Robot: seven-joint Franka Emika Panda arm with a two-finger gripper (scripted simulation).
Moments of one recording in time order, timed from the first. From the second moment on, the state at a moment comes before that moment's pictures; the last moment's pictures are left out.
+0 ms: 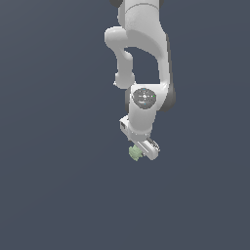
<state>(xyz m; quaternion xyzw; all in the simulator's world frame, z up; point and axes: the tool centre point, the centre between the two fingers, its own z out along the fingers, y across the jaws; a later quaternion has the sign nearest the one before) 0.018 0.055 0.089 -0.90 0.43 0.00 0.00</state>
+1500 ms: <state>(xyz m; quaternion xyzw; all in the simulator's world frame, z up) 0.022 0.054 0.051 -0.91 0.42 0.00 0.00</state>
